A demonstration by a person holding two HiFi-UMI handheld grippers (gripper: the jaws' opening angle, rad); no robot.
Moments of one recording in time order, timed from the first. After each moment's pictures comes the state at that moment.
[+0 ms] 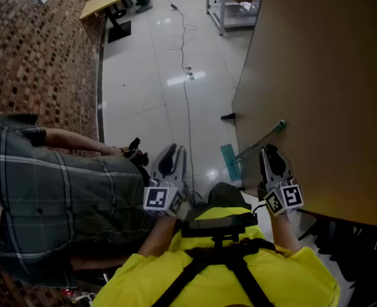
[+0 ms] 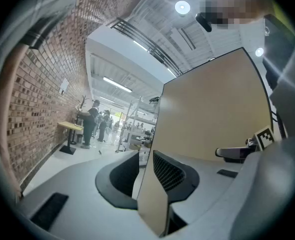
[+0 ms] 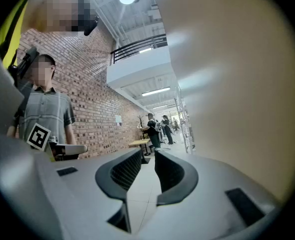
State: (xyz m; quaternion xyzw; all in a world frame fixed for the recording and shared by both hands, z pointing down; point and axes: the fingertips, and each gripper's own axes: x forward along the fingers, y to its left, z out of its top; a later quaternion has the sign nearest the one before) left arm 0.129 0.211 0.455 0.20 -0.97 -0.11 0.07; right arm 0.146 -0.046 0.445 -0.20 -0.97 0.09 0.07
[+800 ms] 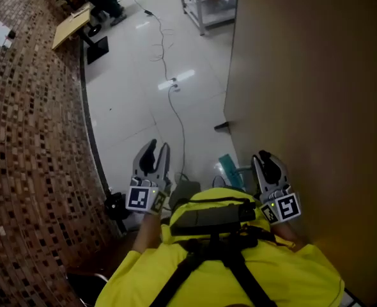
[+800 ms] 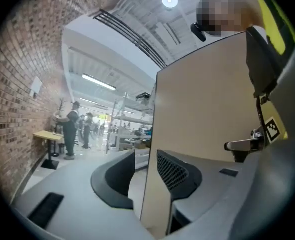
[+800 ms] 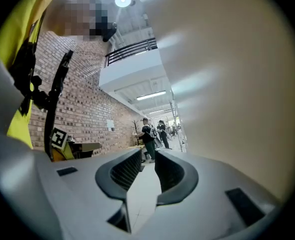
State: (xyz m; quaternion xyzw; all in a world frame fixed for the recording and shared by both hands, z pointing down) left arm -0.123 0.148 0.439 0.29 -0.96 -0.05 0.04; right arm -0.032 -0.106 0.440 -0.18 -0.98 0.10 0.04
